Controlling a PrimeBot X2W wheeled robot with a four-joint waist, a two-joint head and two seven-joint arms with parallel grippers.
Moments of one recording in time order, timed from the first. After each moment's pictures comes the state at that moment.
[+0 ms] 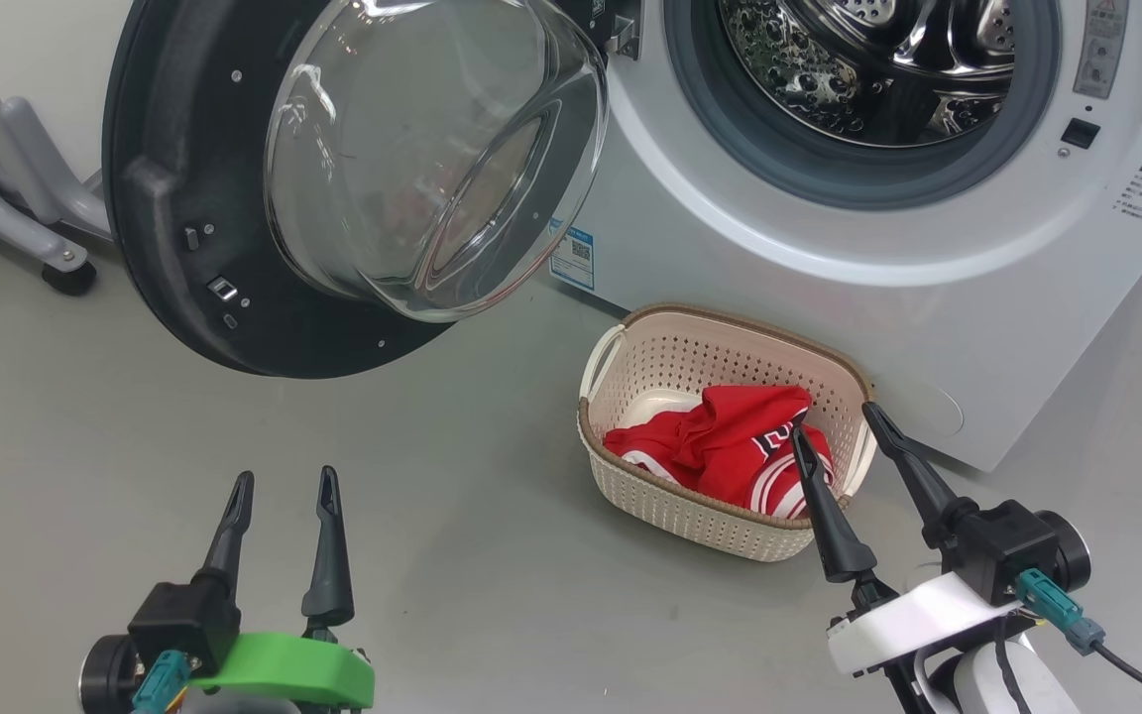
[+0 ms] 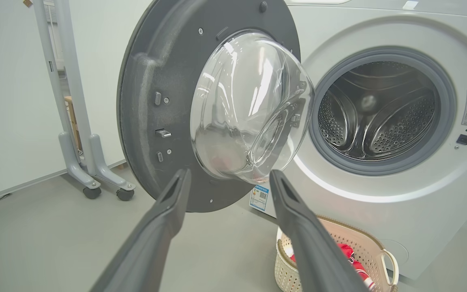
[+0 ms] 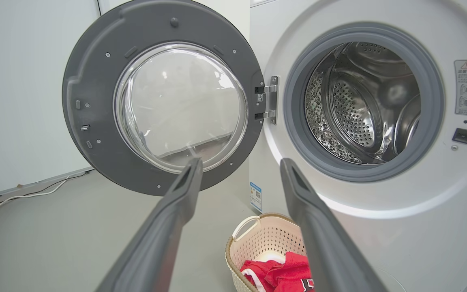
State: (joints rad) left arm 0.00 0.05 -0.23 0.09 -0.38 0.09 -0.25; right arm -0.02 -0.06 0.24 0.09 0.21 0.10 -0.25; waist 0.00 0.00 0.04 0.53
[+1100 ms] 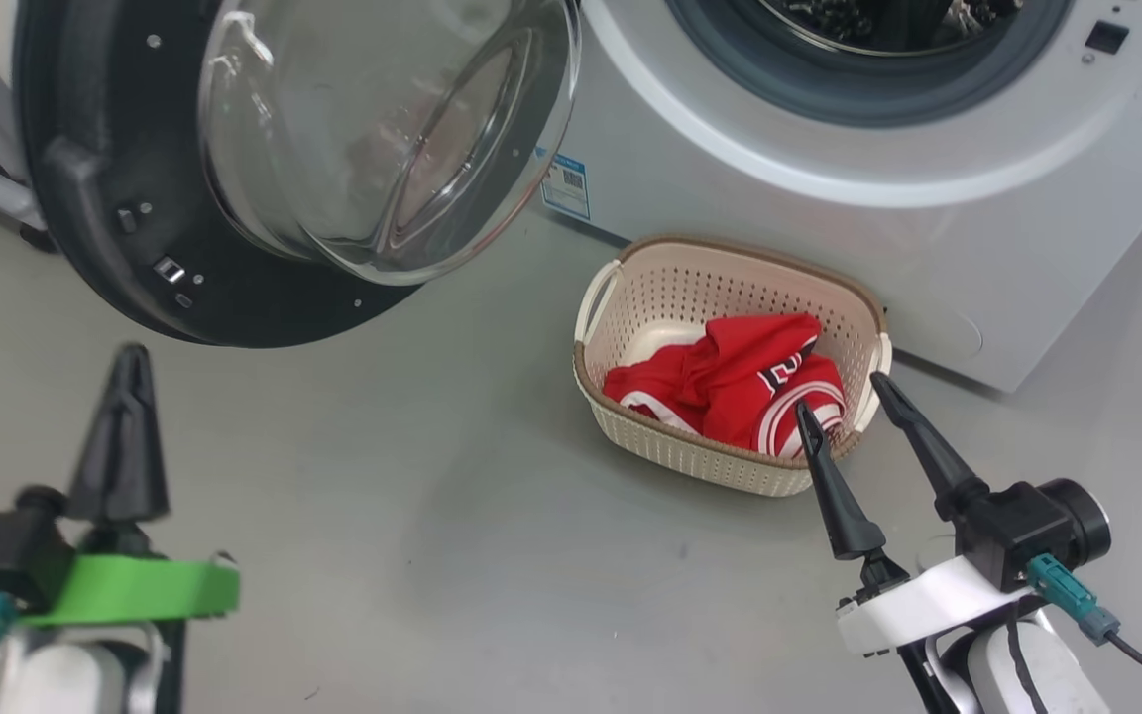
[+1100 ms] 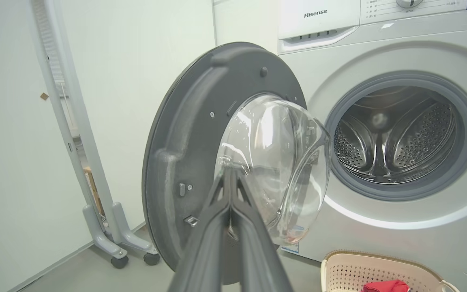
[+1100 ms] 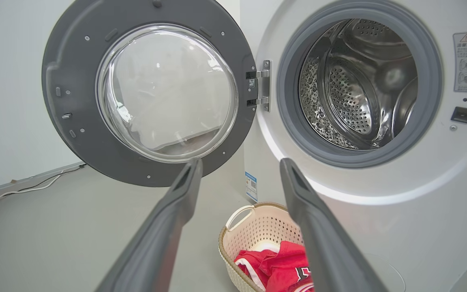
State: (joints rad) left arm -0.07 0.17 -0.11 -0.04 -0.36 0.09 -0.25; right arm -0.03 -0.09 0.25 0.03 0.19 0.09 -0.23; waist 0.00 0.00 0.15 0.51
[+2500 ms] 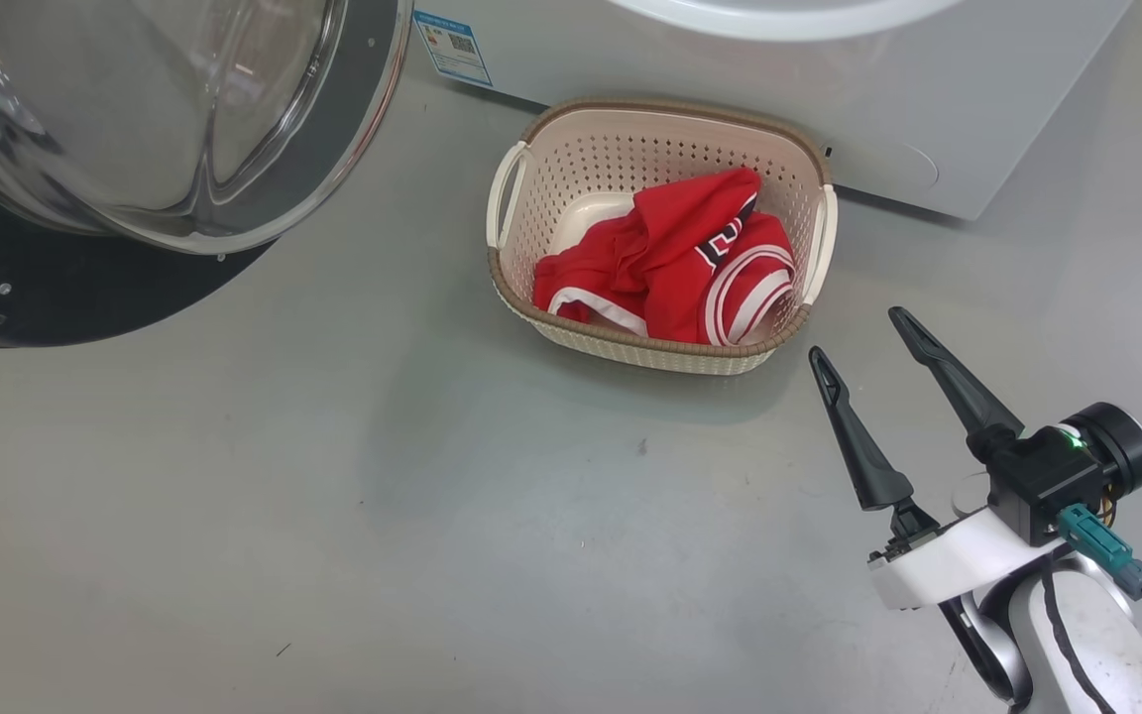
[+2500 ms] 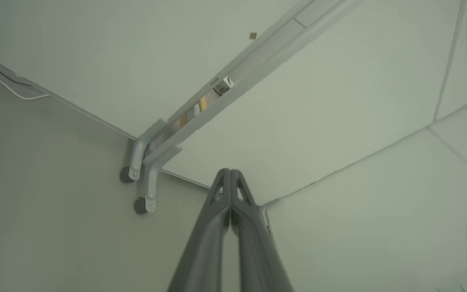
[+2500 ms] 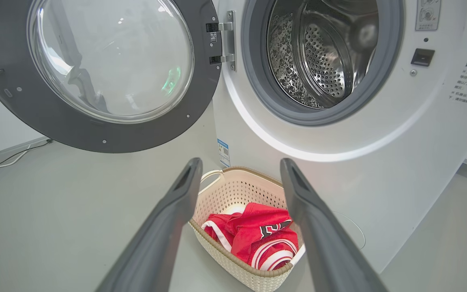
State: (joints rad) left arm -0.75 0.36 0.73 0.52 -0.99 0.13 0.15; right arm -0.11 -0.20 0.27 -0.06 0.17 0.11 -0.17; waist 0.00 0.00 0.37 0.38
